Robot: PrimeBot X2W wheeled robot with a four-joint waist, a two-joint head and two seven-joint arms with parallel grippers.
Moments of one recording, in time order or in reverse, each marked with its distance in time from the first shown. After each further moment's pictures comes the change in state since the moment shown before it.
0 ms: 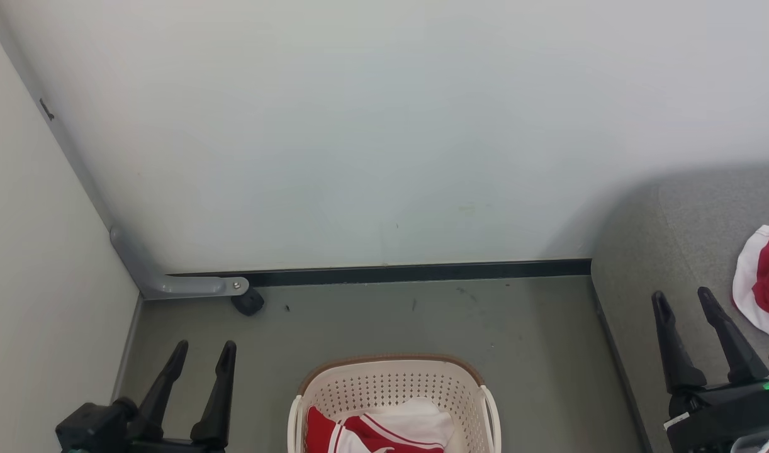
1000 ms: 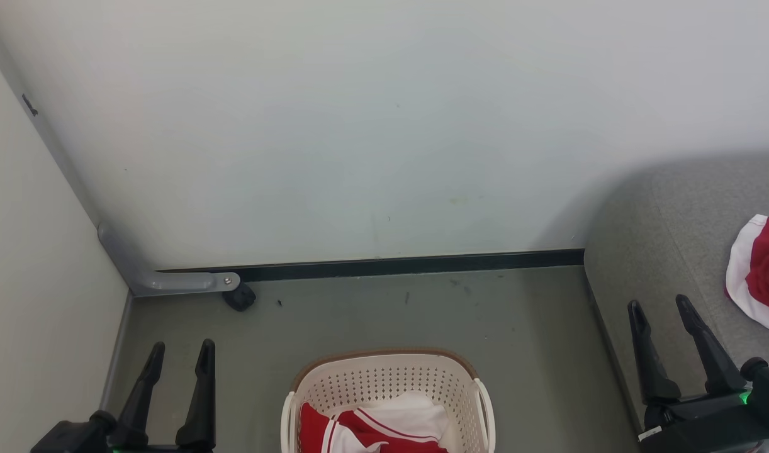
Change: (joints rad) left arm 0.095 -0.061 0.133 -0.075 0.078 0.016 0.000; right arm 0.036 0.096 -0.015 -0.041 -0.141 -0.024 -0.001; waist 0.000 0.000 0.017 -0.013
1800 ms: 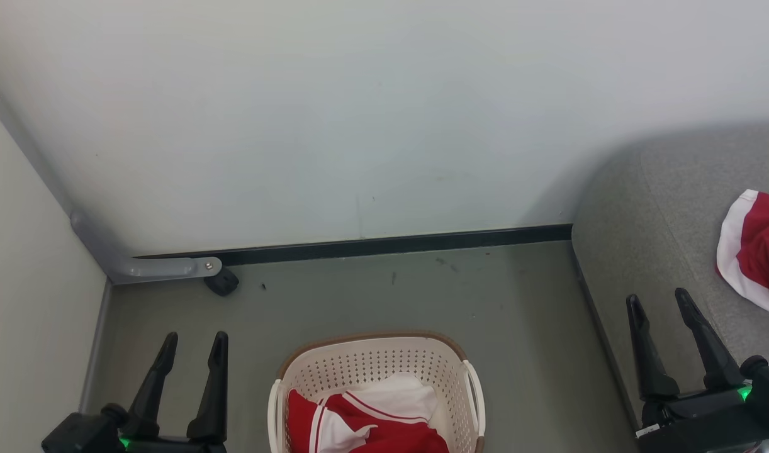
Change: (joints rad) left arm -0.005 -0.017 -0.006 -0.010 0.019 -0.015 0.000; right arm 0.000 0.025 -0.029 -0.012 -0.041 0.022 -0.004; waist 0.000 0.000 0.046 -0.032
